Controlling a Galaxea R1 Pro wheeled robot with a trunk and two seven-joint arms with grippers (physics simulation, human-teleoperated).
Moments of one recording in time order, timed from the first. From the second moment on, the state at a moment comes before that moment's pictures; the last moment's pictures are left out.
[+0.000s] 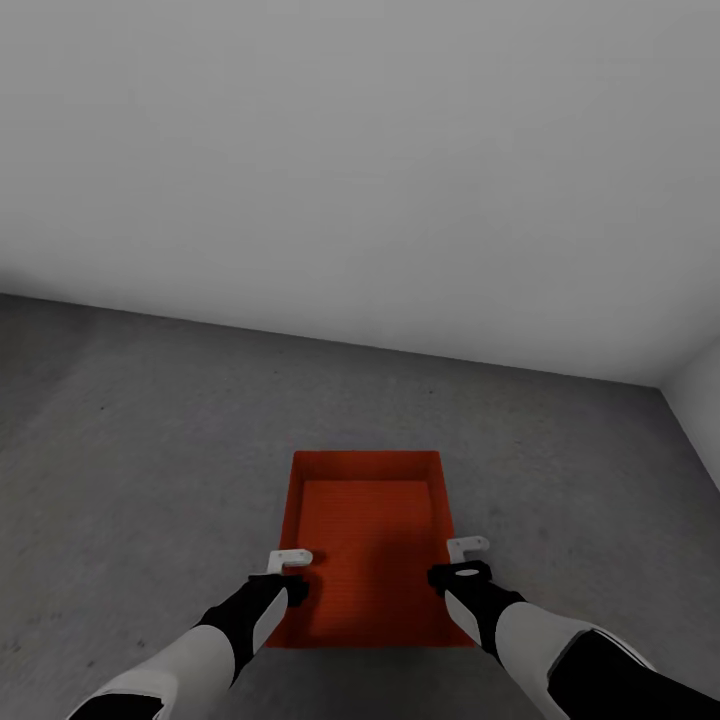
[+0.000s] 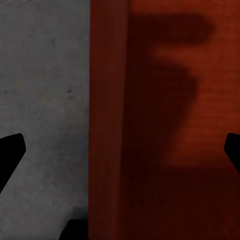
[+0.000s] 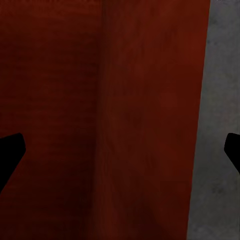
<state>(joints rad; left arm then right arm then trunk) -0.71 -0.15 -0.02 -0.25 0.06 0.28 0.23 -0.82 0.11 0.63 -0.02 -0.51 0.06 -0.27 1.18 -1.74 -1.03</state>
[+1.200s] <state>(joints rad) -0.71 -0.15 -0.02 -0.25 0.06 0.29 0.23 -0.82 0.11 0.62 -0.02 -0.51 0.06 -0.27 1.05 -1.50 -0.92</state>
